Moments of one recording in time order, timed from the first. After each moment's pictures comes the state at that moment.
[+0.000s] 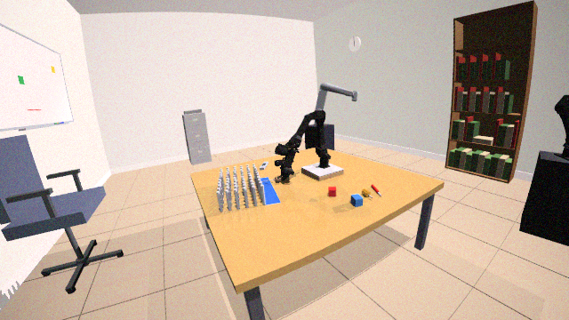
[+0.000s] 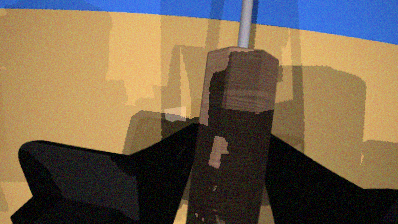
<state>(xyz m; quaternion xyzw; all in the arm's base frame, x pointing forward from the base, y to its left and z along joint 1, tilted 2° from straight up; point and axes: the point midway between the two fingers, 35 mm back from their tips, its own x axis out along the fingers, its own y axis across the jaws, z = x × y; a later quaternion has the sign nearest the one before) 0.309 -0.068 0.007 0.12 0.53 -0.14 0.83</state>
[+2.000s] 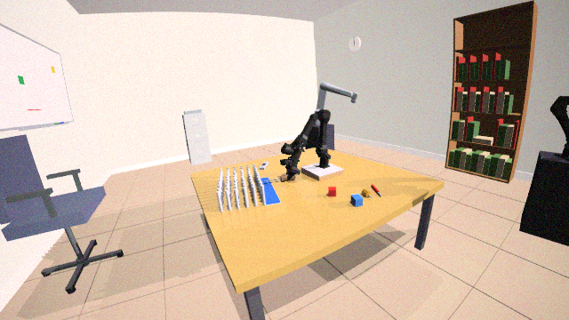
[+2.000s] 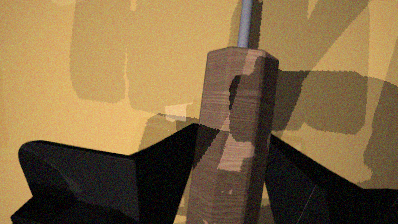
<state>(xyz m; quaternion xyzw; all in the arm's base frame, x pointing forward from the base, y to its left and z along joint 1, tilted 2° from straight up) 0.273 -0.054 0.006 0.12 0.53 -0.14 0.83</state>
